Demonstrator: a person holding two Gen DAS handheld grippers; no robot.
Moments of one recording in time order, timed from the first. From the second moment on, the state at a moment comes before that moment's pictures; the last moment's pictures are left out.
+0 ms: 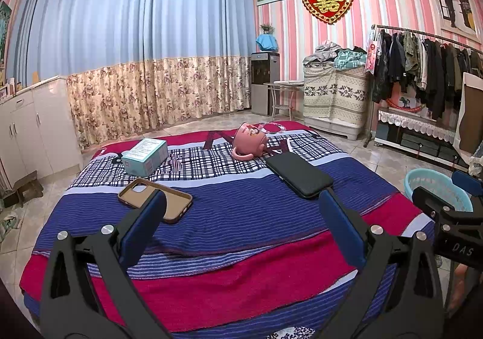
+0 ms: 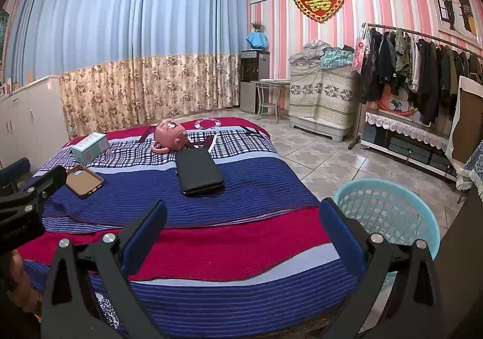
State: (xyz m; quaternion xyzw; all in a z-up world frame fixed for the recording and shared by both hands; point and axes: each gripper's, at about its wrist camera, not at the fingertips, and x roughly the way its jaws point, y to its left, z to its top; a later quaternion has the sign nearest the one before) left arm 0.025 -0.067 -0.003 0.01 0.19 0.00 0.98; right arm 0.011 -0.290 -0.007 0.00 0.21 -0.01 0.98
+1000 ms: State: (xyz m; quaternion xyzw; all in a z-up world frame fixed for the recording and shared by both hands) left arm 0.023 -0.066 -0.004 0.01 0.19 0.00 0.98; right arm 0.009 -0.295 -0.005 0.00 0.20 -0.01 0.98
